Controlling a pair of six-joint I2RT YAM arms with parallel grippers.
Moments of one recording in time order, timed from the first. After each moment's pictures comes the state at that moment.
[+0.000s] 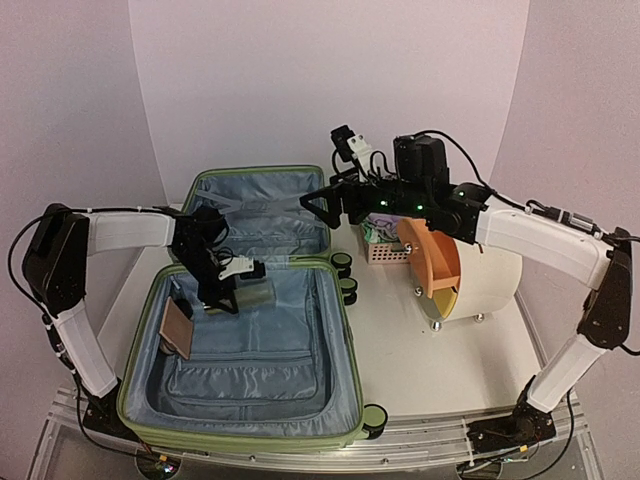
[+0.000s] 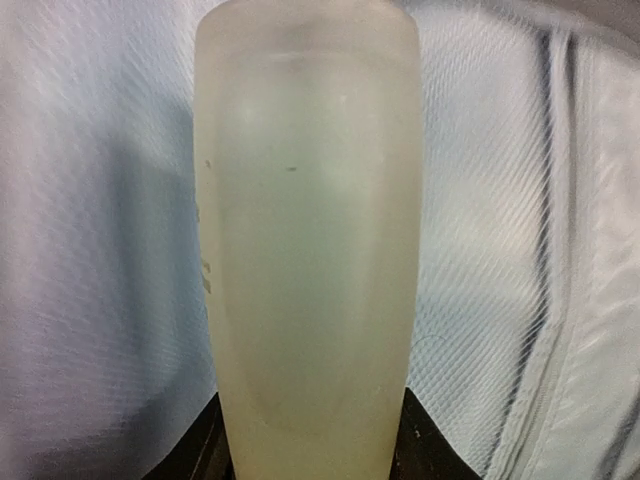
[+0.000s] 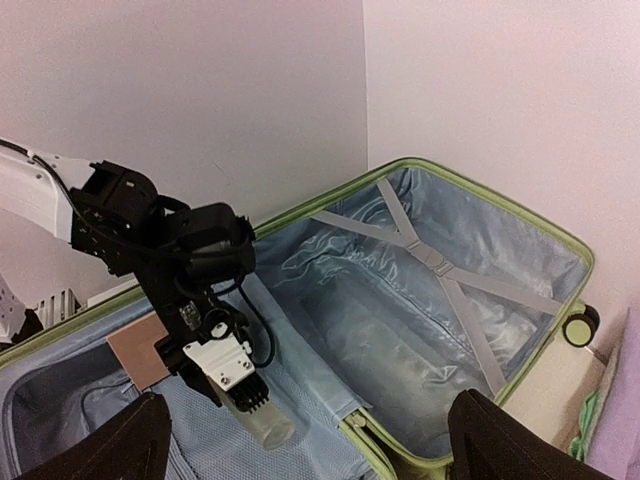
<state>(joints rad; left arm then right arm) -0.47 1.76 1.19 -0.76 0.33 0.89 0.82 1.64 1.50 -0.11 -0.23 0.02</state>
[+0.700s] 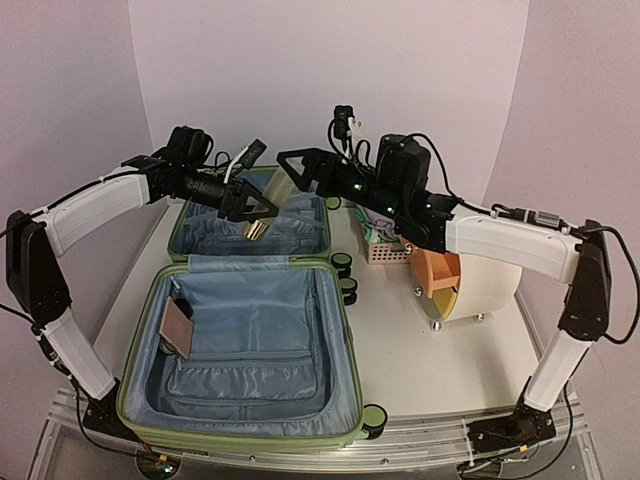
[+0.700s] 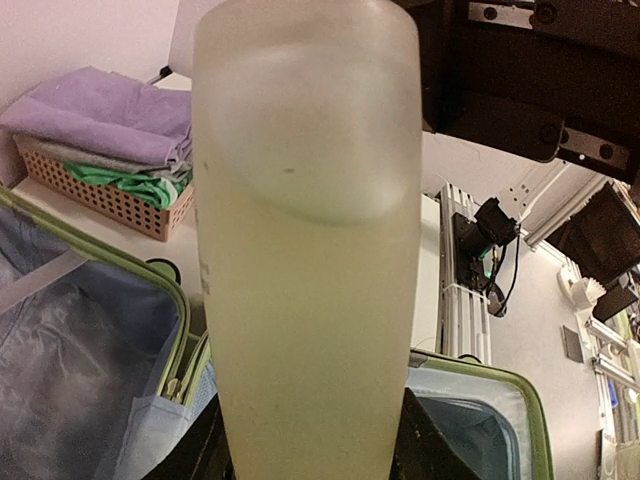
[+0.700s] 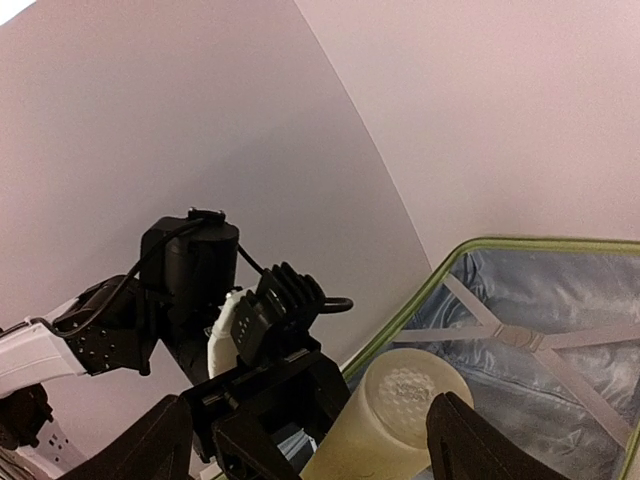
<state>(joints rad) -0.46 1.65 1.54 -0.53 0.95 0.18 0.87 1.75 1.52 0.32 -0.15 0.49</state>
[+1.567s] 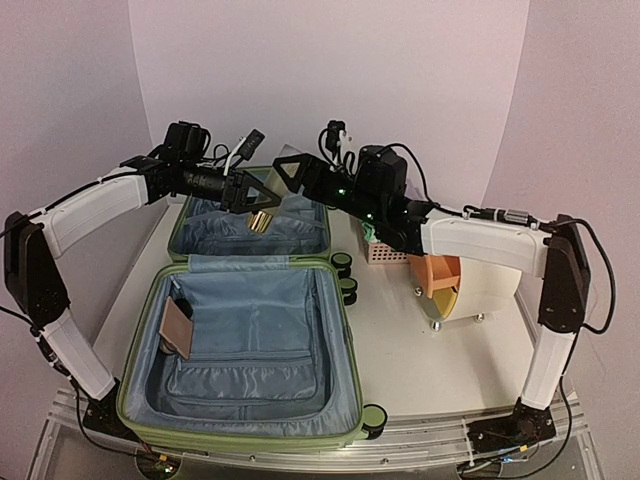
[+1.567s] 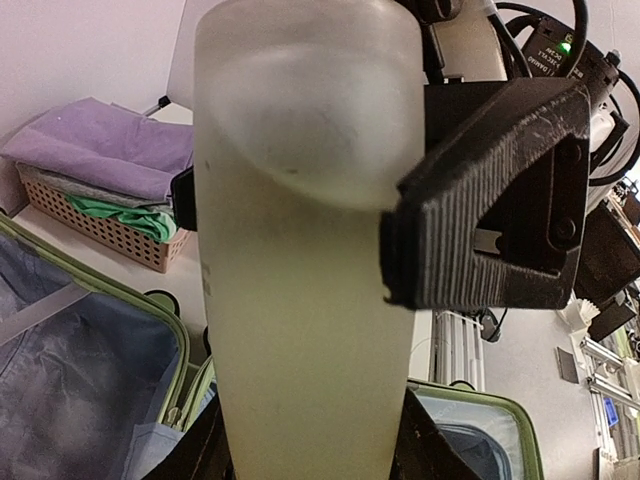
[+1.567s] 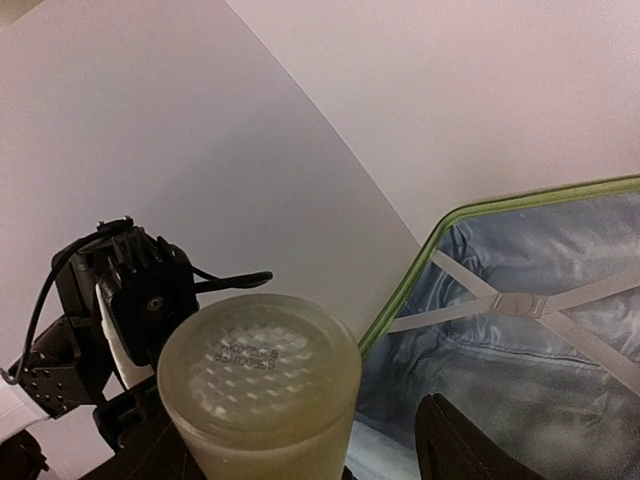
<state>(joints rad) -0.46 1.64 1.53 -0.42 0.97 0.08 0.86 1.88 1.56 0.38 -0.05 0.66</state>
